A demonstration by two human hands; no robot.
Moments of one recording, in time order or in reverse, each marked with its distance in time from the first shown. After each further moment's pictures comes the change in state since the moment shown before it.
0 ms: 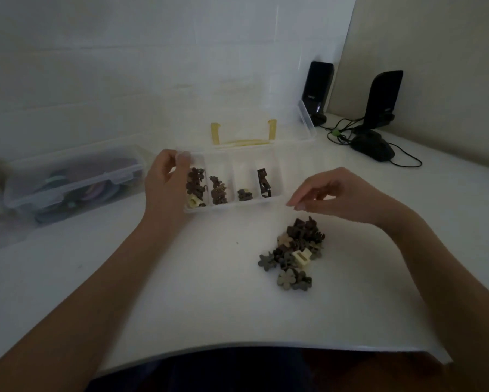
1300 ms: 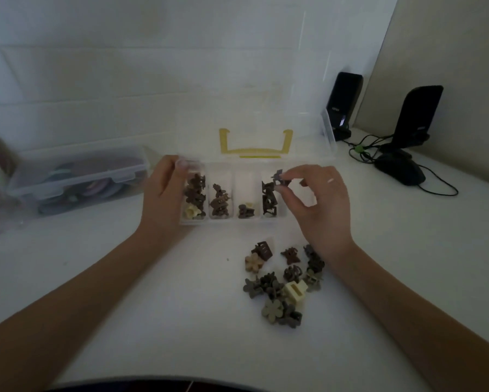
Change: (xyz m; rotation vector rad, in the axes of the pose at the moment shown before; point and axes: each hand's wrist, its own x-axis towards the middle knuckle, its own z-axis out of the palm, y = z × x) left_hand -0.010 -0.002 0.002 -0.019 -0.008 0.112; right_hand 0.041 0.026 0.052 -0.261 0.808 -0.316
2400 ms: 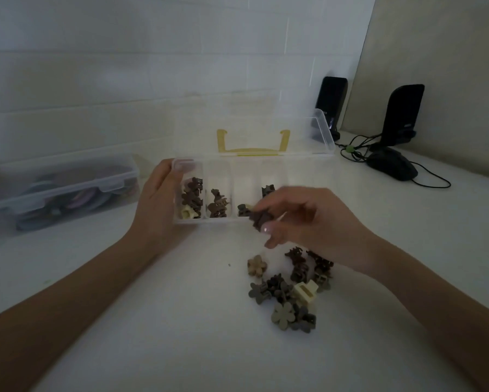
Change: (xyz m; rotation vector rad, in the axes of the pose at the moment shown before) left_hand 0.002 0.003 0.001 -0.062 -0.089 -0.101; right_hand 0.002 -0.035 -0.033 0.573 -0.653 0.364
